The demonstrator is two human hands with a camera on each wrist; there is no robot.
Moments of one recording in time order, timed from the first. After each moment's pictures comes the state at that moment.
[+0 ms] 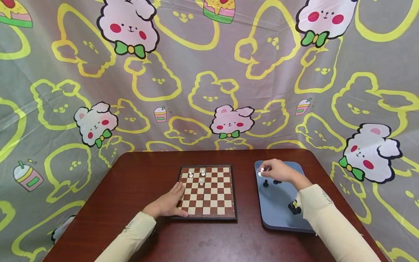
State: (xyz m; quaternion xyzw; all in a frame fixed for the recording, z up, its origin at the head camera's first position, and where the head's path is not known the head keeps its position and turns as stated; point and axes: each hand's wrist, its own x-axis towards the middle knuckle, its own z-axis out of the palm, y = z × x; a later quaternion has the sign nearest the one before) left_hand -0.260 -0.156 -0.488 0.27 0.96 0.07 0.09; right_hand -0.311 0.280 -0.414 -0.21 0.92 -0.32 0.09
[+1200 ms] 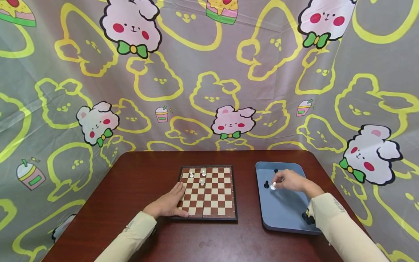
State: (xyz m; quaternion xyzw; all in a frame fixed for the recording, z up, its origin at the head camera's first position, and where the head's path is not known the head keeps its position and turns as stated) left_hand -0.258 -0.157 -0.489 0.27 0.96 0.07 0.09; right_hand -0.301 0.319 -0.443 -0.24 0.92 -0.29 0.11
